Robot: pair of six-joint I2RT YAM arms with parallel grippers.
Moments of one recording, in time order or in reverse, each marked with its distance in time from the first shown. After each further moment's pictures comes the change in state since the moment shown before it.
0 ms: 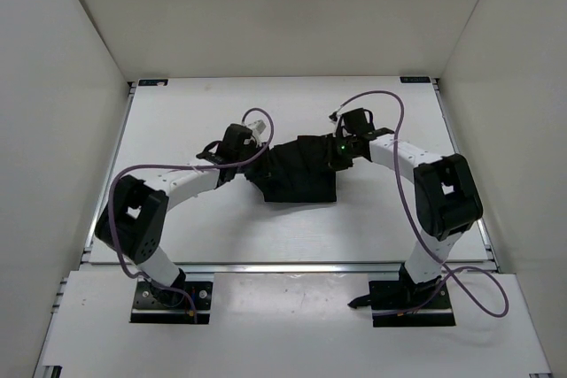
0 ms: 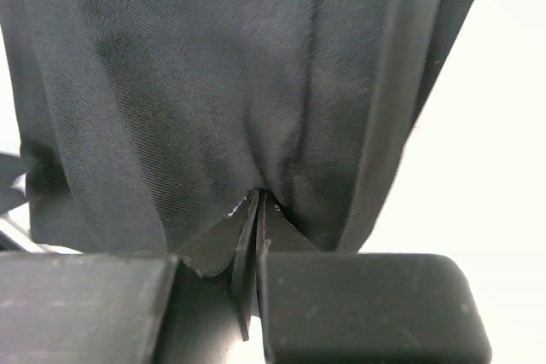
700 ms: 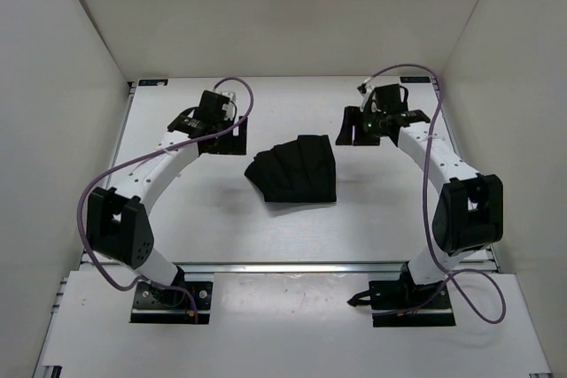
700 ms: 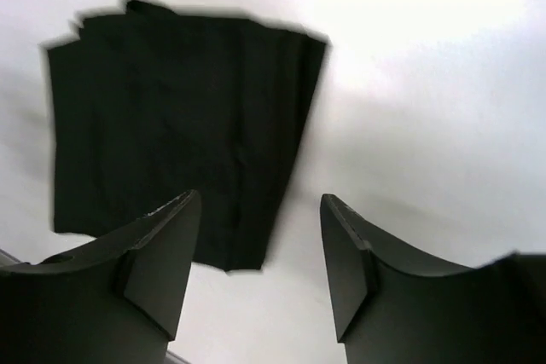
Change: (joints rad) left arm 0.156 -0.031 0.362 -0.599 -0.442 0.370; right arm -0.155 -0.140 0.166 -0.165 0.043 -0.138
